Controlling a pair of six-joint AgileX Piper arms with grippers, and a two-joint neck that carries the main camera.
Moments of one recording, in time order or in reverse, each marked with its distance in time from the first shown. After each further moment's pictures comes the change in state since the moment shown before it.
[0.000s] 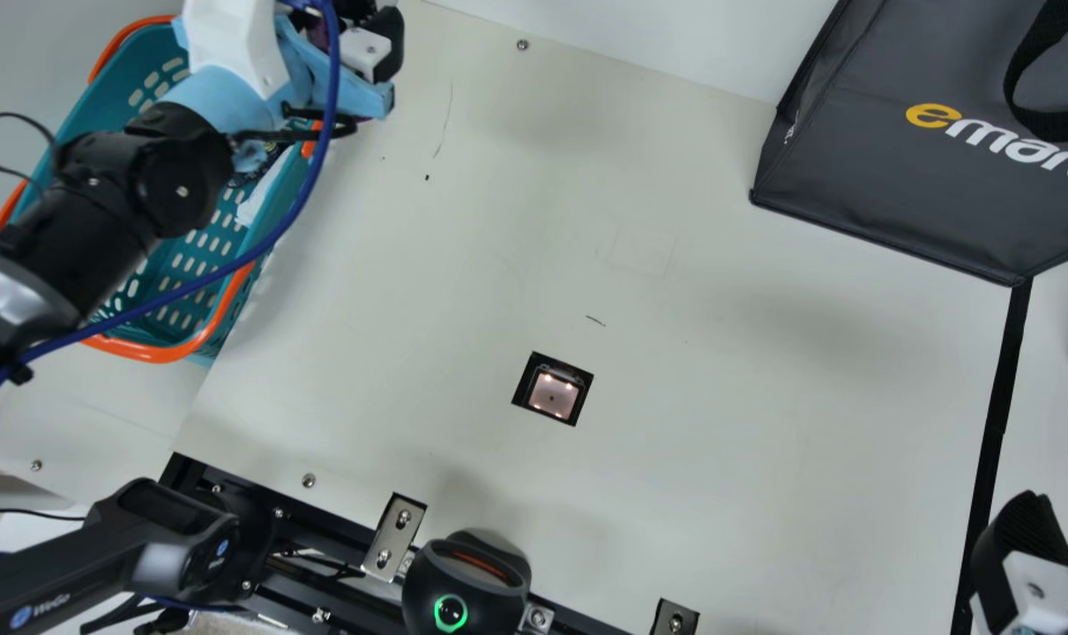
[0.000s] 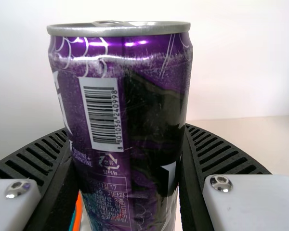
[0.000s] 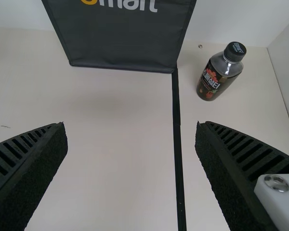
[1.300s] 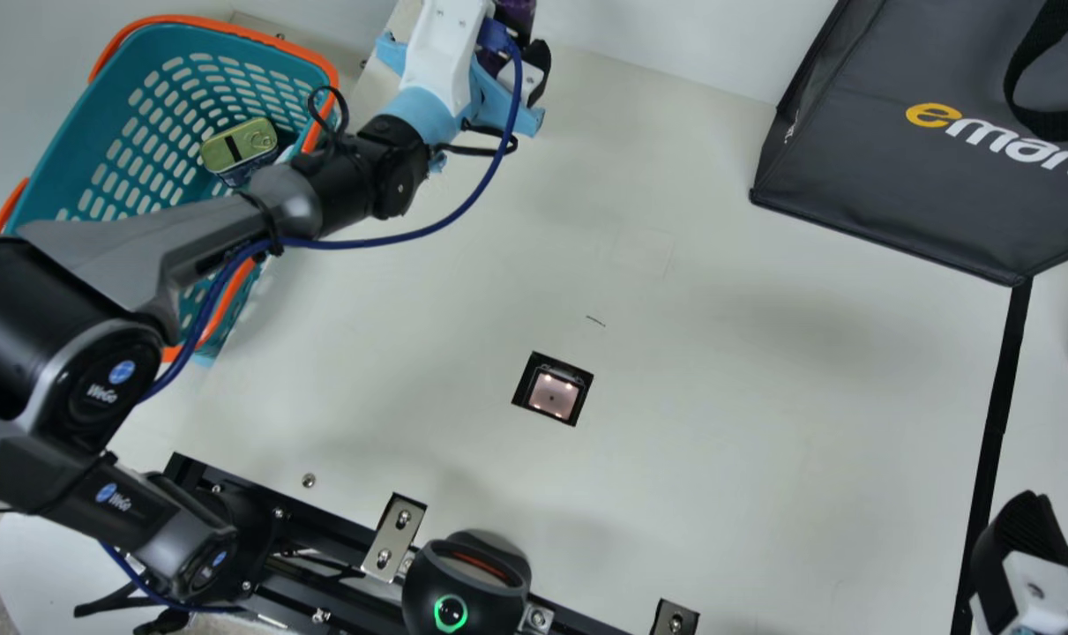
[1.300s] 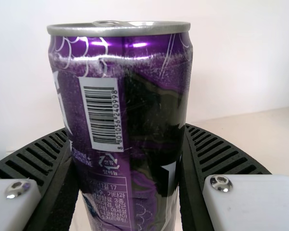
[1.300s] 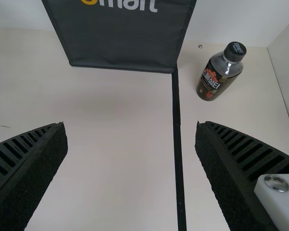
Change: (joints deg) left arm -11.1 29.1 -6.8 1.6 -24.5 -3.4; right arm 0.0 0.0 0.0 0.0 0.0 0.0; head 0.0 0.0
